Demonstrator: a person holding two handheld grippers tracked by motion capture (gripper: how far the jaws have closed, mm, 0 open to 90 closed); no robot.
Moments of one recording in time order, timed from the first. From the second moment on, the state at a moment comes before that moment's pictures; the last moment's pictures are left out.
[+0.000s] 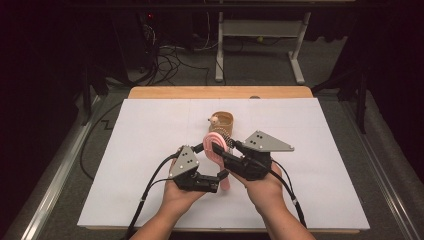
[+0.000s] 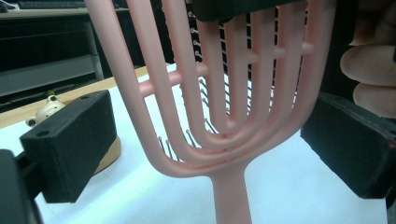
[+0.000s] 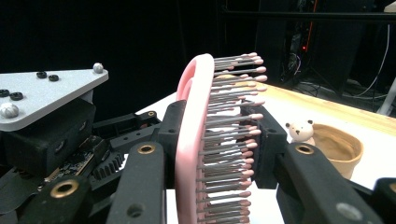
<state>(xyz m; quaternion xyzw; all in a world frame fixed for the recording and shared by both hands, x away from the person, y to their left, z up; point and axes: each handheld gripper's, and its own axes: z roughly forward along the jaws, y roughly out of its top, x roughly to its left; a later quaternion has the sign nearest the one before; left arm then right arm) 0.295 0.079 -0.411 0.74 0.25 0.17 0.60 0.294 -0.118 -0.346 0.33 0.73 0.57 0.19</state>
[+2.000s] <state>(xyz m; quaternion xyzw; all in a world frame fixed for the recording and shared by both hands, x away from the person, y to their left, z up) 0.291 0.234 -0.459 0.71 0.36 0.22 0.56 0.305 -0.191 -0.334 0.37 0.69 0.57 0.25</state>
